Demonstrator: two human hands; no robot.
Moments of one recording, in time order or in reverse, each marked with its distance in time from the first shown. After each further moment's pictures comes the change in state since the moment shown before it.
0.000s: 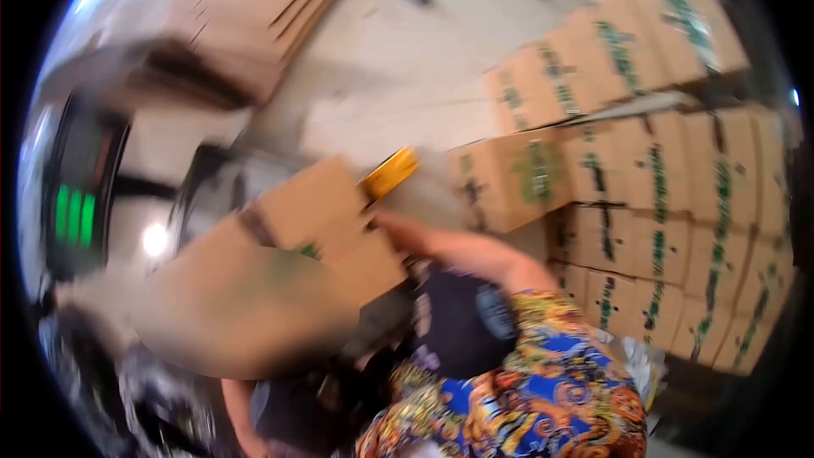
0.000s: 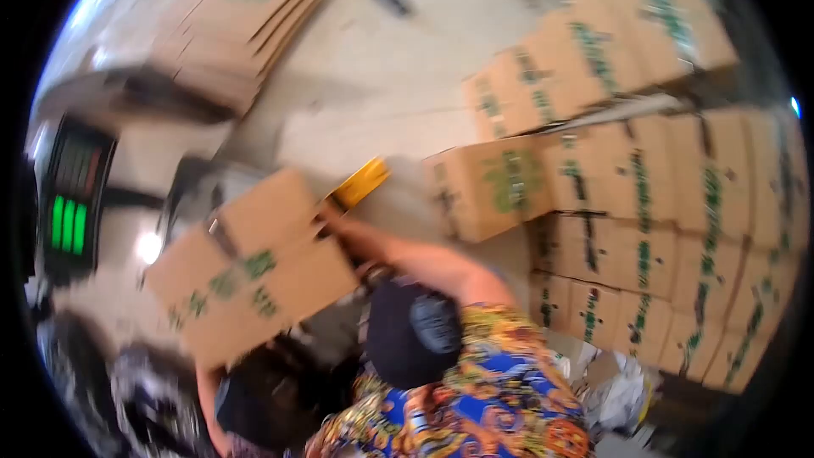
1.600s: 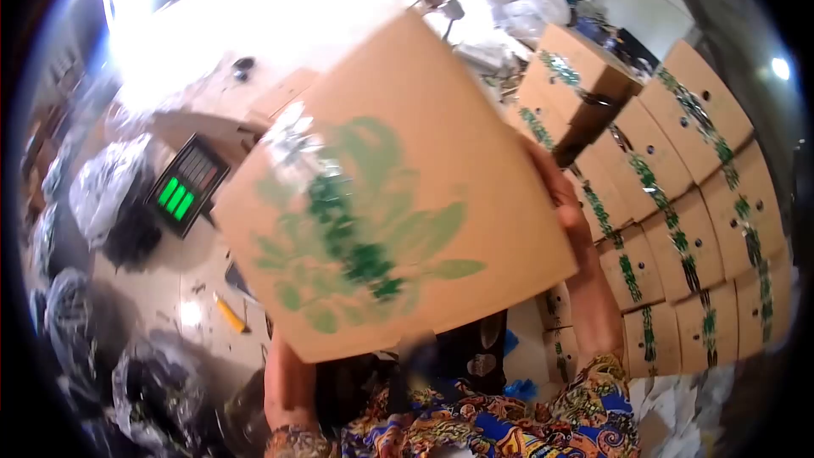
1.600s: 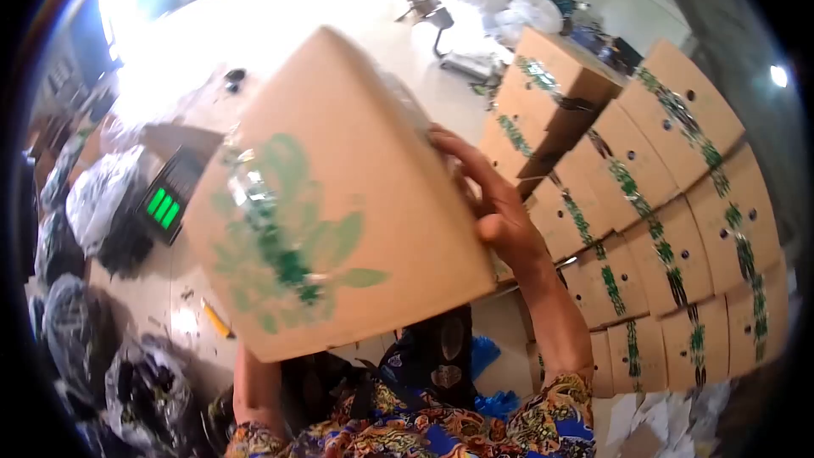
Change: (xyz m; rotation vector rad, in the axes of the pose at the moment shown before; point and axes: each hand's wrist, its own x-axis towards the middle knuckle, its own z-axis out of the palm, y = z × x) left_hand -0.065 0.098 0.270 -0.250 -0.791 0.220; right_hand -0.369 -0.153 0.083 -0.854 0.113 -1.319
